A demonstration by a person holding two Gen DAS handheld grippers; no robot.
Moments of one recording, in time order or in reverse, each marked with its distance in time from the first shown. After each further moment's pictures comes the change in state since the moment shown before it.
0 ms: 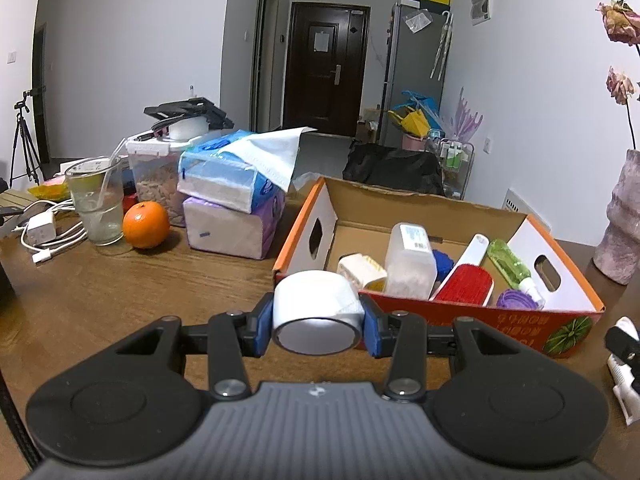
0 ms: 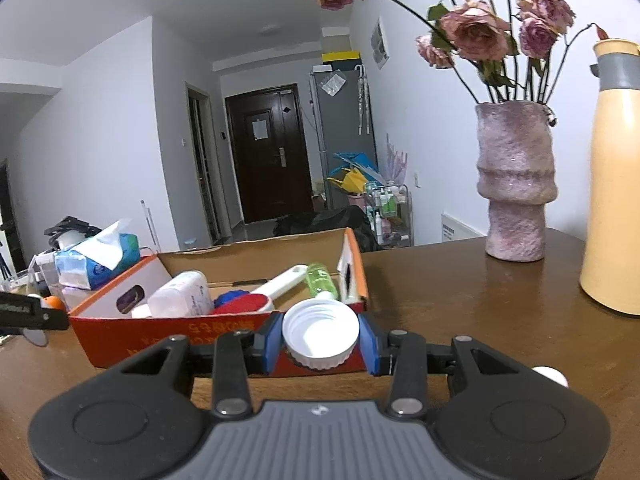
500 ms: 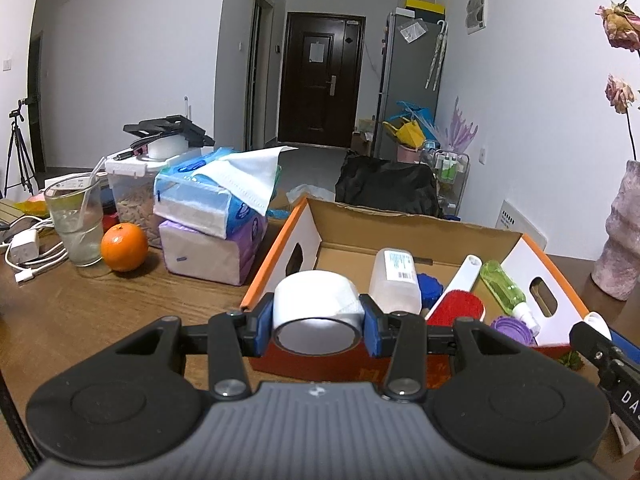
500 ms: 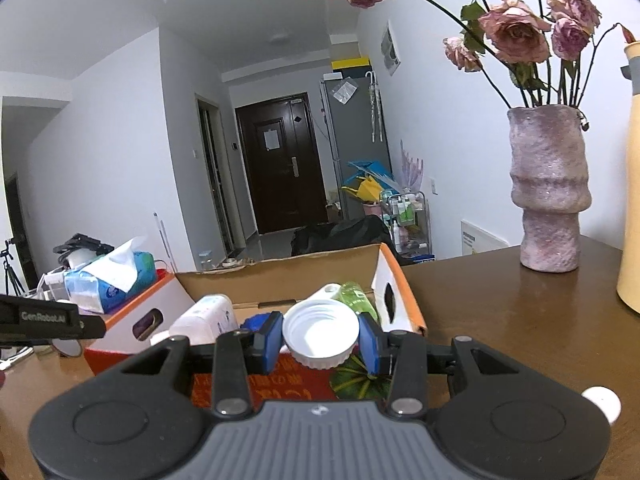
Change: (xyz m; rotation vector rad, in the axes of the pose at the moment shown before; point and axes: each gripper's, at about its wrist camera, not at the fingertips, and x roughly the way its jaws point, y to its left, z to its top) left arm 0.018 -0.019 0.015 0.002 -0.034 -0.010; right arm 0.030 0.023 0.014 0.023 -0.030 0.044
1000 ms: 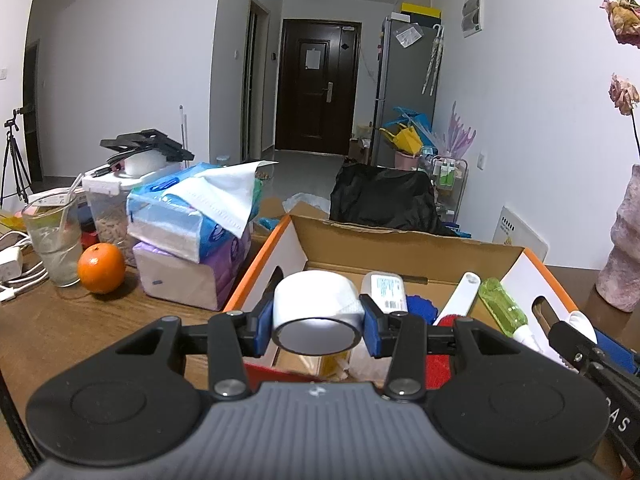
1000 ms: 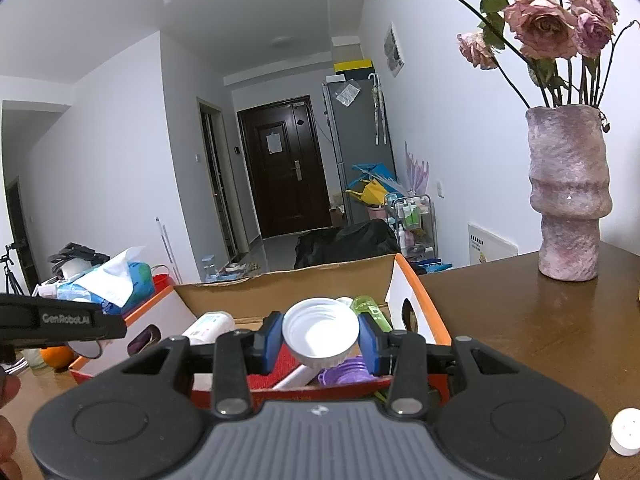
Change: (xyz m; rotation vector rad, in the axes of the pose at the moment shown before) left arm 0.028 -0.019 0.015 0.015 -0.023 -0.001; right arm 0.033 0.008 0.008 0.005 -0.010 0.008
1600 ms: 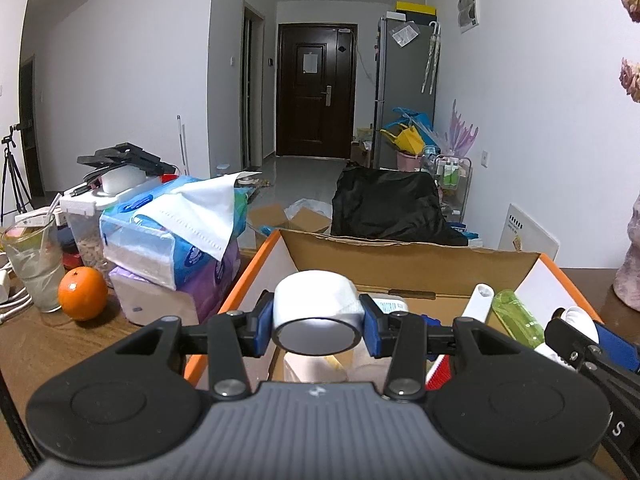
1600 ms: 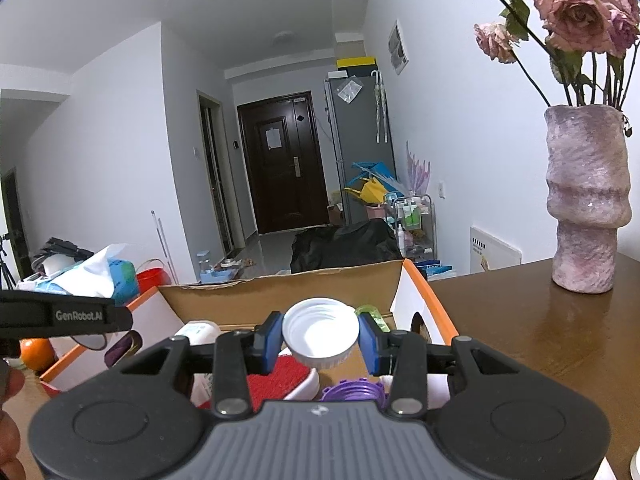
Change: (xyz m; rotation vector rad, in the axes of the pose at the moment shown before) left arm 0.037 -0.015 0.009 0.043 -0.014 0.022; right arm 0.038 0.004 0.006 -0.026 0.012 -0.011
